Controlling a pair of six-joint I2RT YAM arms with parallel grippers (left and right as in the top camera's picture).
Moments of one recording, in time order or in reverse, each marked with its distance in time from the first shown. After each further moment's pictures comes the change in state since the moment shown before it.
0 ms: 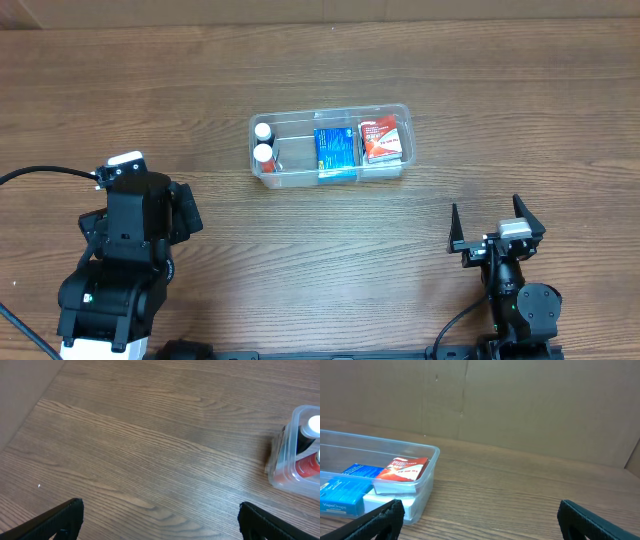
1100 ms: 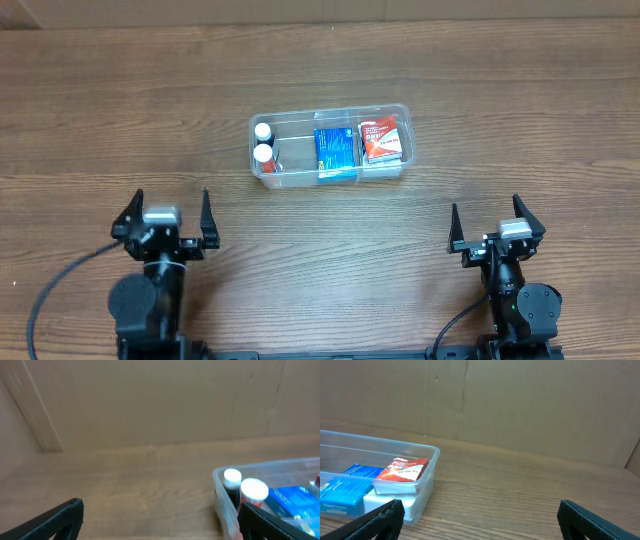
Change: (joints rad) left arm 0.217 -0.602 -0.821 1.014 0.521 0.399; right arm 0.000 0.000 0.000 0.000 -0.001 0.003
